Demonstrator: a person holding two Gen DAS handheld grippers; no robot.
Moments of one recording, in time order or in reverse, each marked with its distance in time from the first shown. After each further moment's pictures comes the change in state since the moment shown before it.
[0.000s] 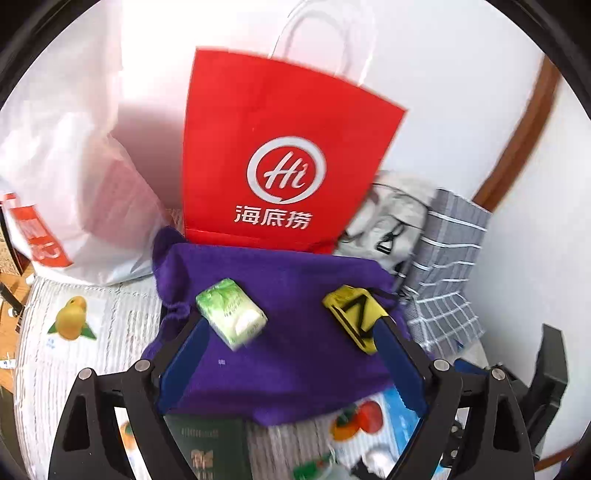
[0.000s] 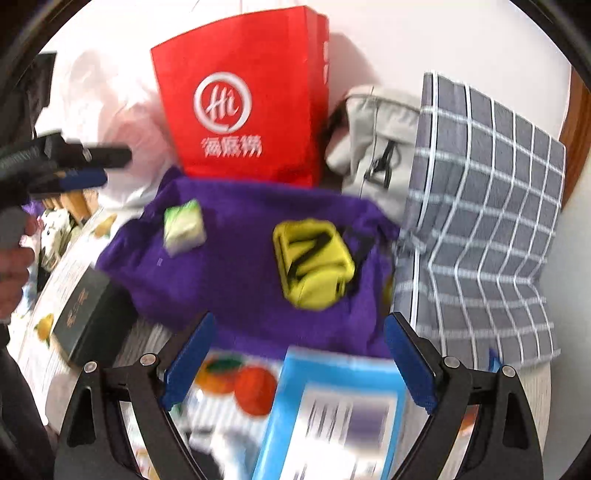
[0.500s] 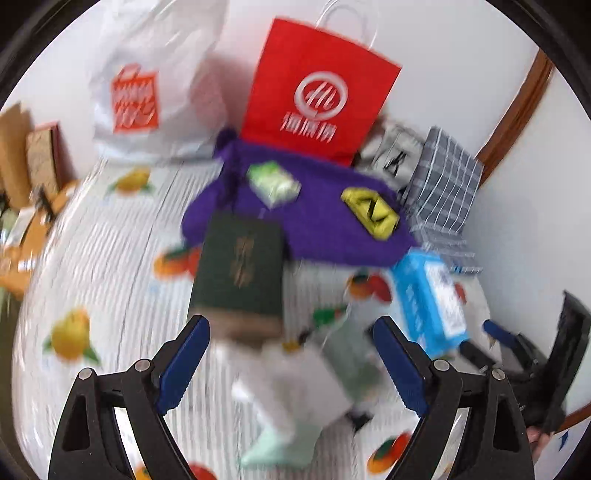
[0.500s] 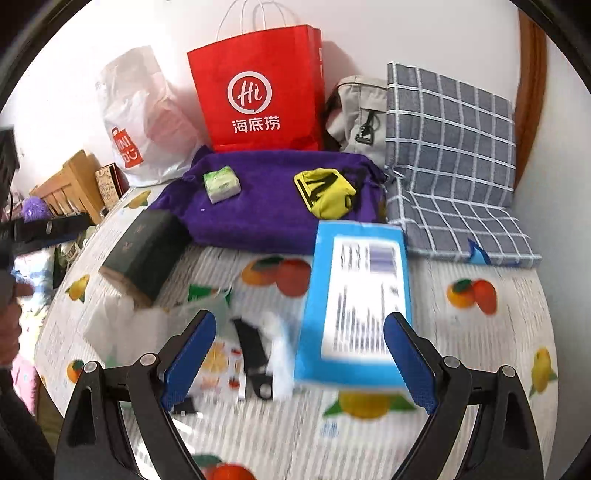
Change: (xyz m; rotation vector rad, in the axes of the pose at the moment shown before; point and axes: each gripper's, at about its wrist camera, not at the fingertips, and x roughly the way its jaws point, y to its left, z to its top) left arm -0.075 0.015 -0.165 -0.107 0.101 0.062; right arm -0.085 0.018 -0.107 0.072 -0.033 -0.014
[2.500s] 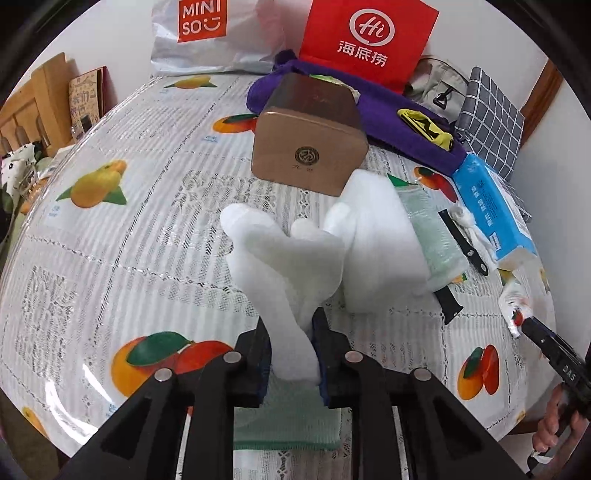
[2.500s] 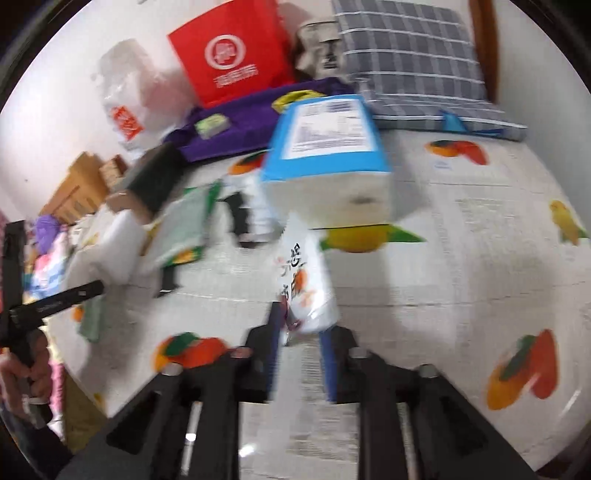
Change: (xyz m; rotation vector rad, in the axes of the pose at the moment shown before) left arm 0.022 0.028 -0.118 -0.033 0.035 0.168; right arm -0.005 -0.038 -0.120 0.151 0.075 0.046
